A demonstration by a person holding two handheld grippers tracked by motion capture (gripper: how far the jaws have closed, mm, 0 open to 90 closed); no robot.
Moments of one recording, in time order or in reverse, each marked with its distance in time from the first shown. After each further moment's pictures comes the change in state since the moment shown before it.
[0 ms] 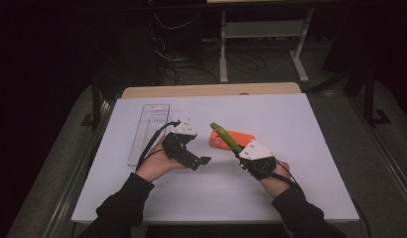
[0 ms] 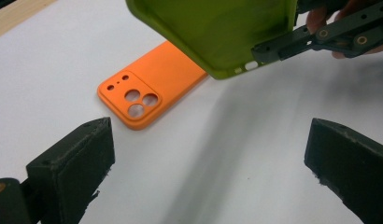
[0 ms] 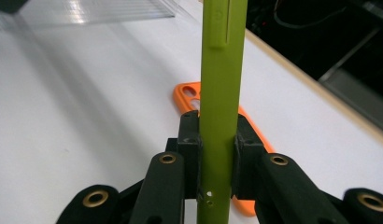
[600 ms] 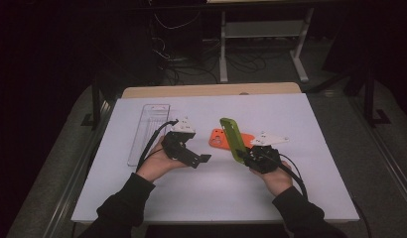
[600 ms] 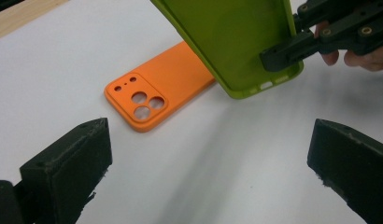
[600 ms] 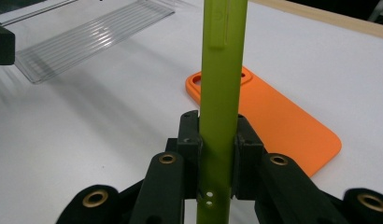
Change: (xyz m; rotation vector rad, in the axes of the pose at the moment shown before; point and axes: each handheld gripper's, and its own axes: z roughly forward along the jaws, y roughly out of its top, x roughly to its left) left arm 0.003 -0.001 0.001 -0.033 0.019 -0.054; right arm -0.024 -0.006 0.002 0.050 0.134 0.321
